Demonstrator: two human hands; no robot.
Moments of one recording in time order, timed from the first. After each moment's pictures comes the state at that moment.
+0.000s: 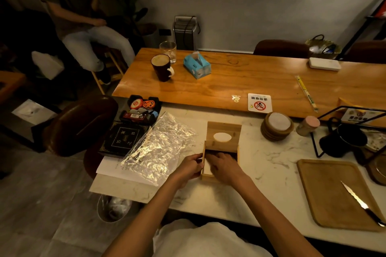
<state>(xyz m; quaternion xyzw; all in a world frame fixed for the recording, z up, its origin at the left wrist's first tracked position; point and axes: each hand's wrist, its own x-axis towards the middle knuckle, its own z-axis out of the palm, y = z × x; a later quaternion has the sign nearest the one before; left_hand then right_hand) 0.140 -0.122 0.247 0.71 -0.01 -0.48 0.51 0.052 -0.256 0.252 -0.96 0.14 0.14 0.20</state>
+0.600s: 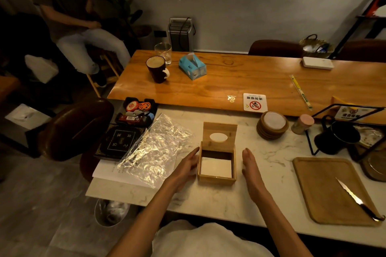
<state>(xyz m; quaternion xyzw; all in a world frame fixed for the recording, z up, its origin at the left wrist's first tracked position) 0.135 -0.120 0.259 0.68 -0.03 -0.49 0.55 0.000 -0.279 0.268 -0.57 0.46 -0.10 0.67</state>
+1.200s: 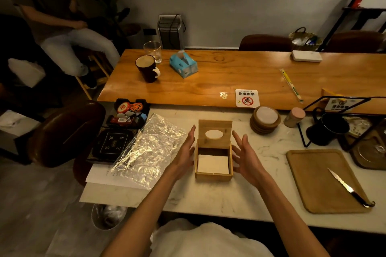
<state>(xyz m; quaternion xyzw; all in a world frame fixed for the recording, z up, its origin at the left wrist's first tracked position) 0.147 -0.151 0.288 0.61 -0.06 -0.48 0.63 0.010 -0.310 0.280 -0.47 0.37 0.00 0.80</state>
